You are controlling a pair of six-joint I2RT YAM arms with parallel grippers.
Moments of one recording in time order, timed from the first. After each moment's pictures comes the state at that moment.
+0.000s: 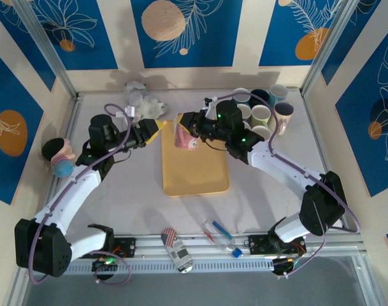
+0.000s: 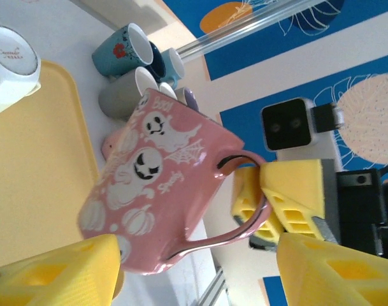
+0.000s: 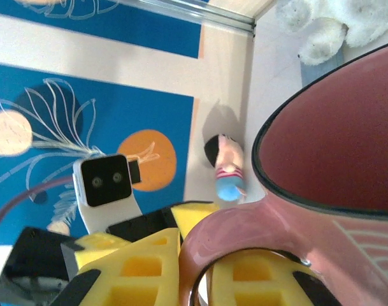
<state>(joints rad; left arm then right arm) -0.25 1.14 0.86 0.03 0.76 -0.96 0.64 1.46 1.19 0.02 -0.43 1.17</state>
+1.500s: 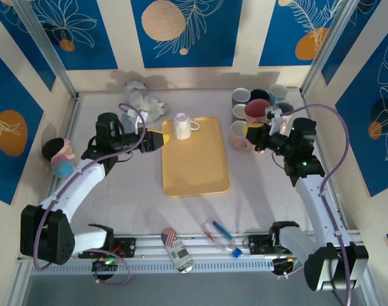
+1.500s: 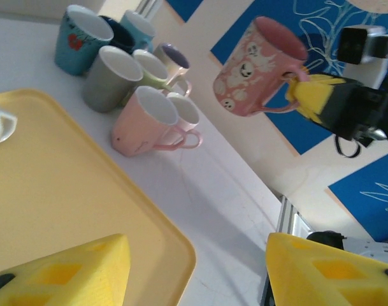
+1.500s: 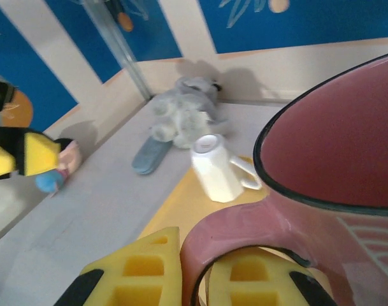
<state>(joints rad) -0.25 1.24 0.86 0.04 0.95 -0.41 -0.02 0.96 0.81 -0.15 -0.75 0.18</state>
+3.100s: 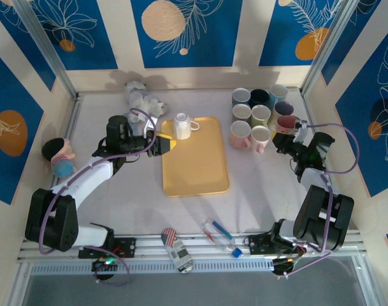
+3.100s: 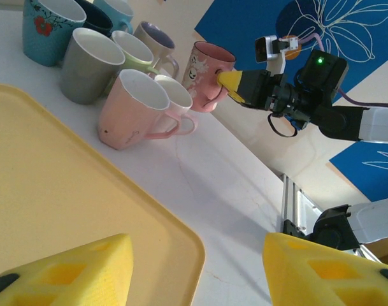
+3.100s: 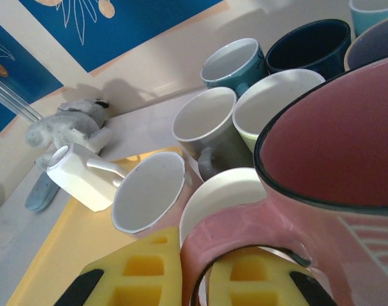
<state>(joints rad) -0.30 1.35 0.83 0.17 0.98 -0.34 -0.40 1.31 0.57 0.36 -0.86 0.25</state>
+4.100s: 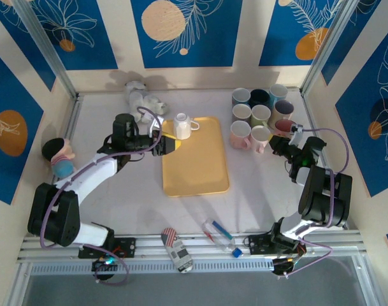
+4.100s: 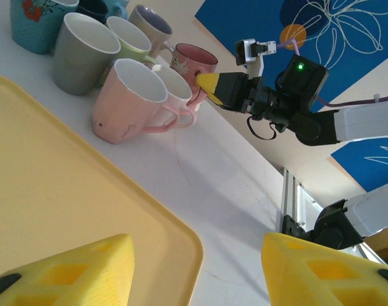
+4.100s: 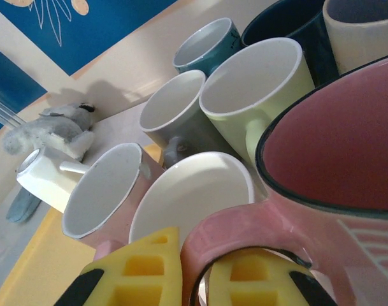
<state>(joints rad) -0.35 1.39 0.87 0.12 0.94 -0.33 -0.38 1.52 0.51 0.67 -0.82 0.34</state>
